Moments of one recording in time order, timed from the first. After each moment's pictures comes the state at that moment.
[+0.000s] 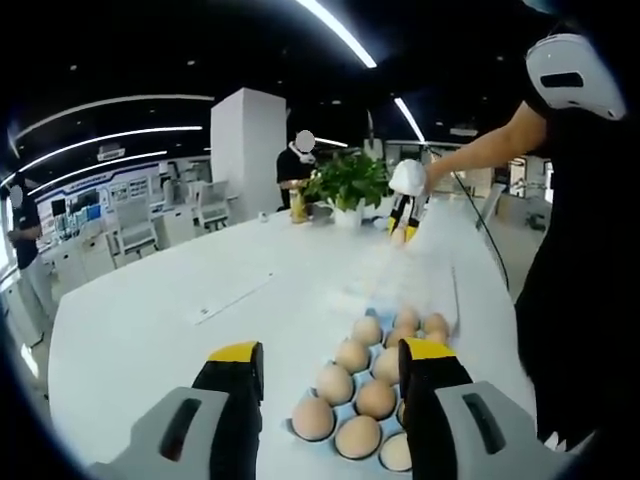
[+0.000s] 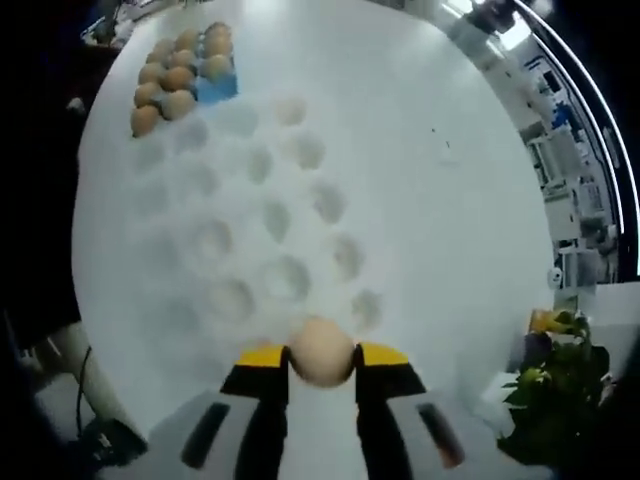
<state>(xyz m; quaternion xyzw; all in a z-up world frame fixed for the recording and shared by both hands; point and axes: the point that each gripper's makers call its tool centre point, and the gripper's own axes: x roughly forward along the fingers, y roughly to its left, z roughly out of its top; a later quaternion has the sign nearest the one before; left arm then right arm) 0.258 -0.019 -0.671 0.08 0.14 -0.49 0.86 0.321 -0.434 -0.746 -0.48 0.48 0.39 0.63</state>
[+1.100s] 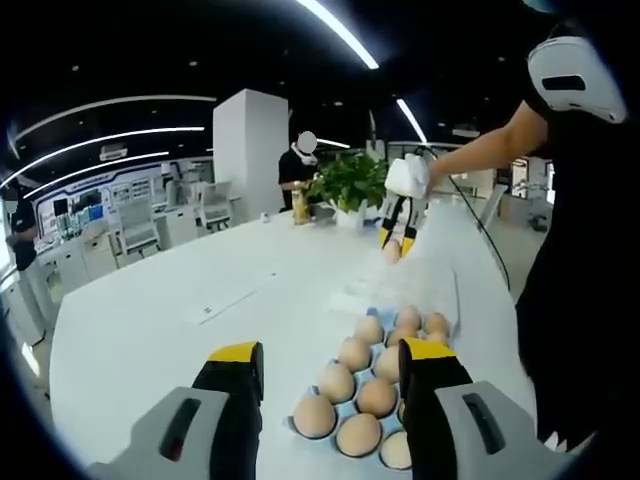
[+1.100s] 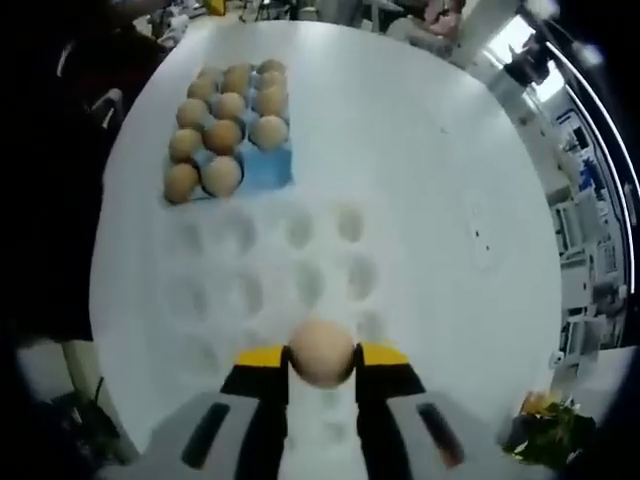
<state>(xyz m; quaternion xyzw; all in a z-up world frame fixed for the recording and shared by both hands) 0.258 -0.014 -0.670 0.08 0.14 -0.48 0.86 0.316 -0.325 -0.748 -0.48 0.41 0.49 0.60</state>
